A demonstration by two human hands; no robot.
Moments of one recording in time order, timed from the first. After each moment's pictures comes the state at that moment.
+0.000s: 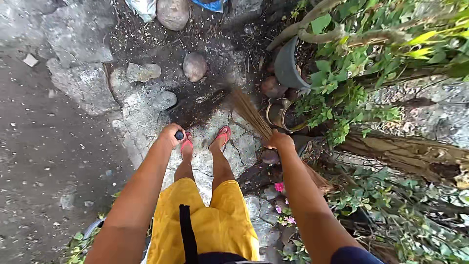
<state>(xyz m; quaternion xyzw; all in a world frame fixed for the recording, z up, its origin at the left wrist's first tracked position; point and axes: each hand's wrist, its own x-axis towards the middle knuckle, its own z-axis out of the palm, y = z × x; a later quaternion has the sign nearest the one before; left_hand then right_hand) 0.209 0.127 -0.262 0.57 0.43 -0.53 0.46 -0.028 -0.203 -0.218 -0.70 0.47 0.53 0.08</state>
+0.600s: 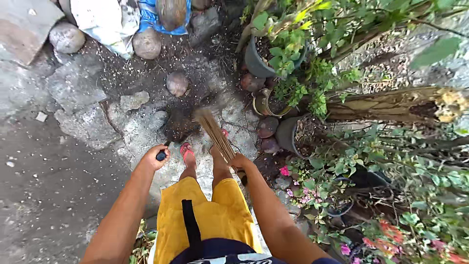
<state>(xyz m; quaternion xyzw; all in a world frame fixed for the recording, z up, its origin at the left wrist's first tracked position) 0.201 0.183 -0.224 0.50 0.42 -0.57 0.49 -0.095 -0.052 -0.224 -0.53 0.57 0.47 0.41</state>
